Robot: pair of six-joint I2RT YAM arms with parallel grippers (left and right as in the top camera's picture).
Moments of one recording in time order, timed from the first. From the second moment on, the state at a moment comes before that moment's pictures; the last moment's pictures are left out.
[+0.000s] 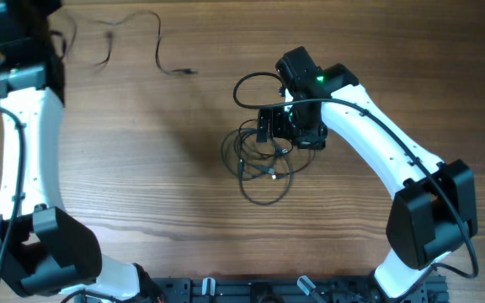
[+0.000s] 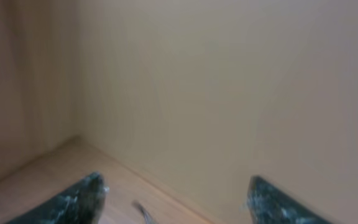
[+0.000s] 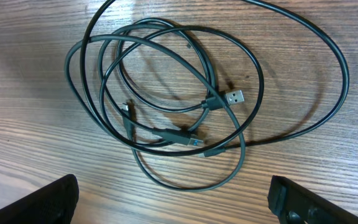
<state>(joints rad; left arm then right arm) 0.25 1.70 1.54 -0.02 -0.22 -0.24 0.47 1.85 1.49 -1.09 -0.26 0.52</state>
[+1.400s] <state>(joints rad) 0.09 2.26 1.54 -0.12 0.13 -0.53 0.47 1.85 1.49 -1.10 -0.26 0.52</state>
